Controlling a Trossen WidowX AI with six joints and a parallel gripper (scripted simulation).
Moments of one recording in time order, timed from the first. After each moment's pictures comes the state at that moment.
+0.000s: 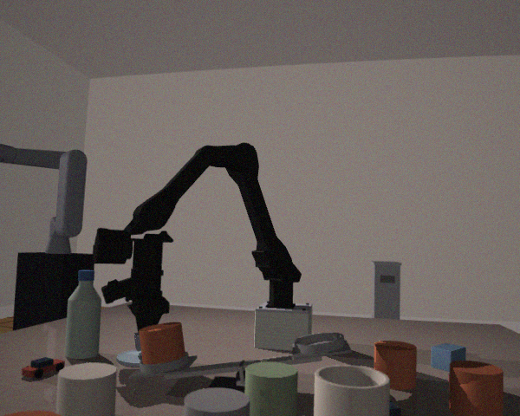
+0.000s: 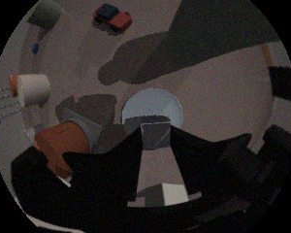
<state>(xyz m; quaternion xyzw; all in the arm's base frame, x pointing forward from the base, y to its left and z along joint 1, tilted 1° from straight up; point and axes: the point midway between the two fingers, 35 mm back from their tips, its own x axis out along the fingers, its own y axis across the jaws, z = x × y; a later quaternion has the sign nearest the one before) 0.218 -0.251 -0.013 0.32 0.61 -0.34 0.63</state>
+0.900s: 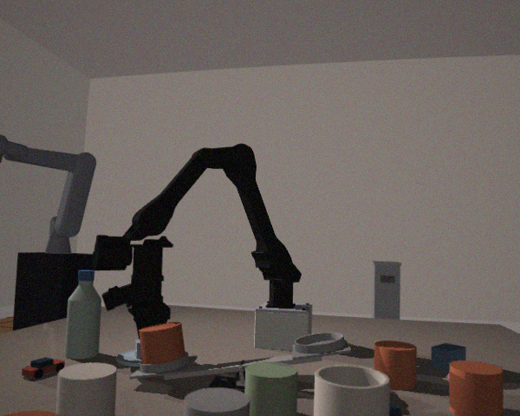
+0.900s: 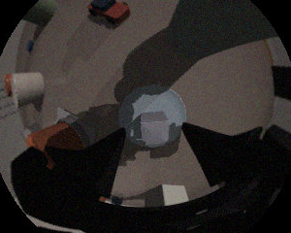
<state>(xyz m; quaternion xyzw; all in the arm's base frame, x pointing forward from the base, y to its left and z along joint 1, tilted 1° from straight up) 0.217 -0.249 -0.024 0.33 0.62 -0.34 0.63</state>
